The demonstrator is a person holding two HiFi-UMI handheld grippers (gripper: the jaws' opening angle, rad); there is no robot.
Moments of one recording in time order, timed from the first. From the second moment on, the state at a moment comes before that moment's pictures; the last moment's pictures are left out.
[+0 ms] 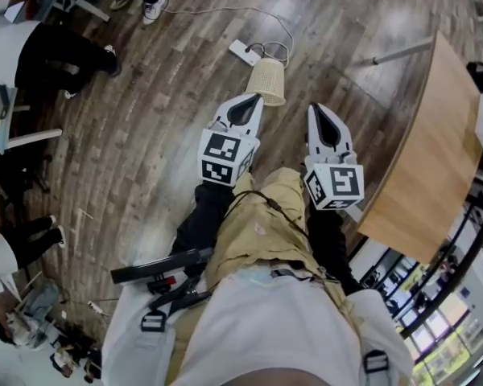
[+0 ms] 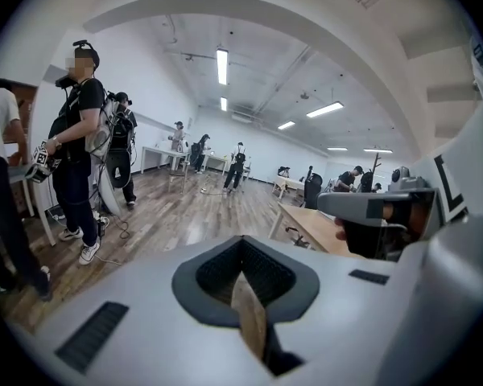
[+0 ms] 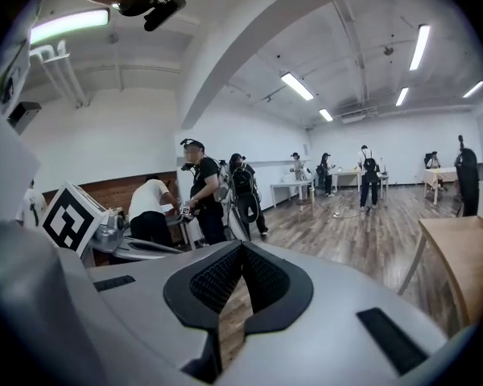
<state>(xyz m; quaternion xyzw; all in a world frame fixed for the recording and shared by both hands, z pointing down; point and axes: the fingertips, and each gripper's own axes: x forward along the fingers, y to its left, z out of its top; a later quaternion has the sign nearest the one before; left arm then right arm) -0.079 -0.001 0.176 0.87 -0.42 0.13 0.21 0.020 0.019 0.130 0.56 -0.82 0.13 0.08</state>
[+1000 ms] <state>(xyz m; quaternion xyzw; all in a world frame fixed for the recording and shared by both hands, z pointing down) -0.068 -0.007 0.413 0.79 -0.44 0.23 0.38 0.019 -0.018 0.351 0.39 -0.85 0.28 0.23</state>
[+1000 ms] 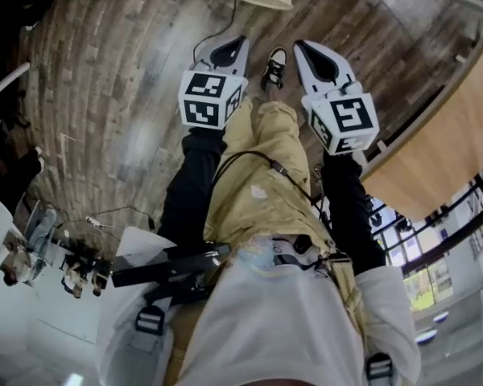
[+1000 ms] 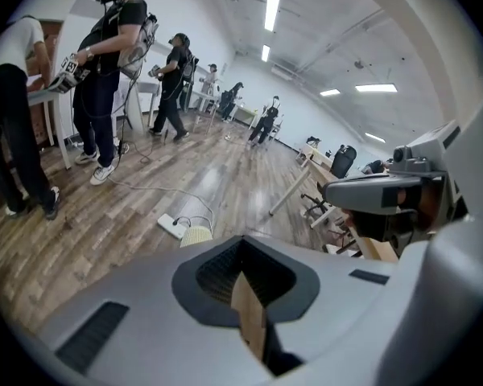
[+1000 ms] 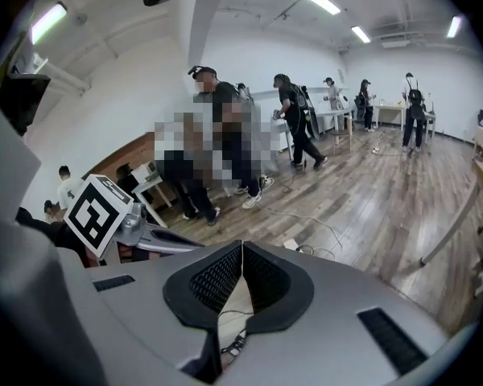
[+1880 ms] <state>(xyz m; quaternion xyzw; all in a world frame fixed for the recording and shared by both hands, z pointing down) -0.063 0.029 0.693 0.75 -0.38 0.33 0.43 0.001 0.012 0.679 0.34 -0.79 0.41 0.31</state>
